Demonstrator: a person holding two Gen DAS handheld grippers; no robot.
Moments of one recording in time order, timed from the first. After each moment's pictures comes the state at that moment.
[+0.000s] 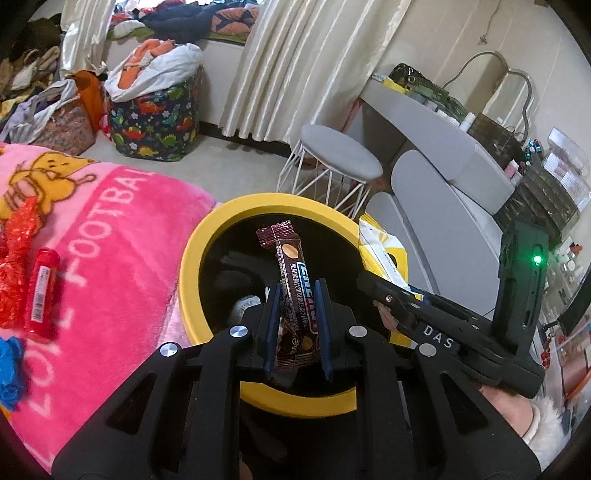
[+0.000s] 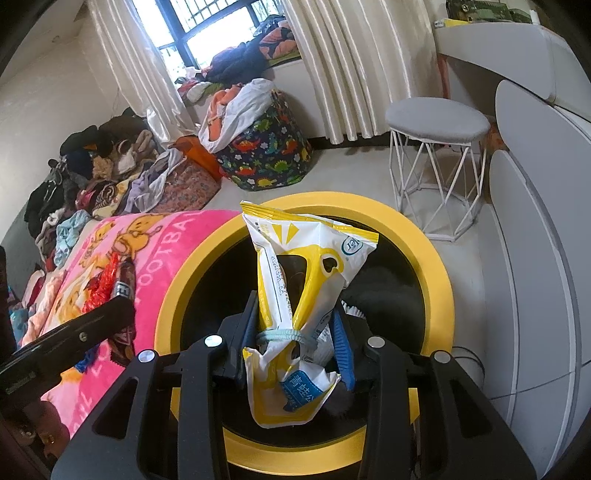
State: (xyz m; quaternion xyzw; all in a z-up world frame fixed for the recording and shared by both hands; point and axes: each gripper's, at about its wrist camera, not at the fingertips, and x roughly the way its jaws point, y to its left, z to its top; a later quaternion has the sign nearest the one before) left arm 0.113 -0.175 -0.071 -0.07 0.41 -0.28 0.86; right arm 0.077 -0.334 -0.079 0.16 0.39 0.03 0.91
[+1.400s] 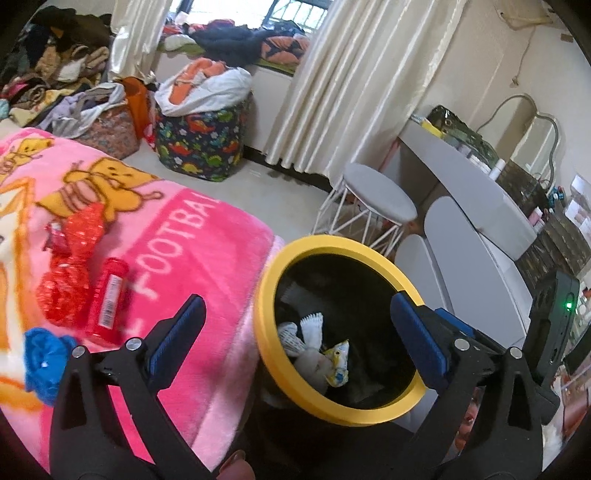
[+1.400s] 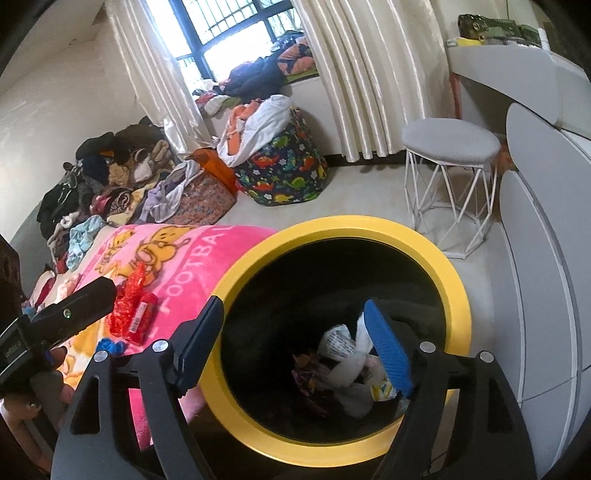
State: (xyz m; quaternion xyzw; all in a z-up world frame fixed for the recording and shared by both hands) left arm 0.111 -0.111 -0.040 -0.11 0.37 -0.20 0.90; right arm 0.065 -0.311 -0.049 0.16 0.35 0.06 0.92
